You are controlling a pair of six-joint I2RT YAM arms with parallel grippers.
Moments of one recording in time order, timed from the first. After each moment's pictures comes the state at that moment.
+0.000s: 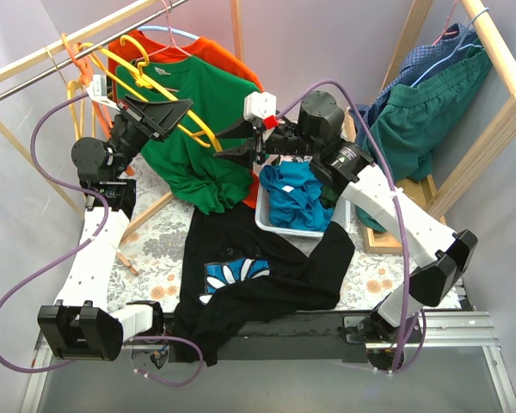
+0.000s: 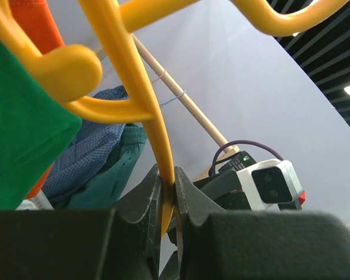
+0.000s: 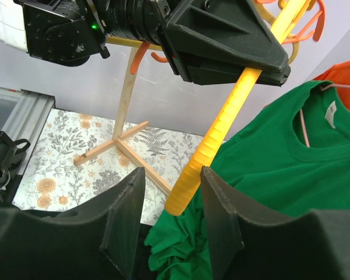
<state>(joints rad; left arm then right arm) -0.04 1.17 1.16 0.61 0.67 -1.38 0.80 1.56 1.73 -0.09 -0.76 -0.28</state>
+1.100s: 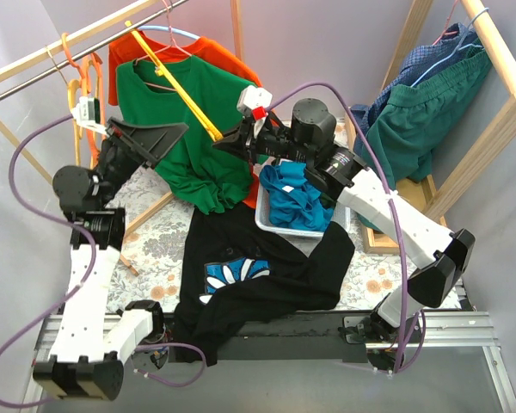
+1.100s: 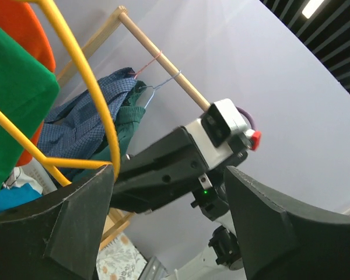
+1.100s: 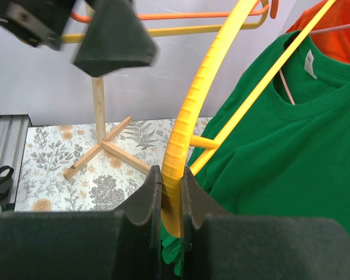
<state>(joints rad) -0.03 0.95 1.10 0.41 0.69 -1.31 0.84 1.57 1.70 -0.07 -0.52 -0.16</state>
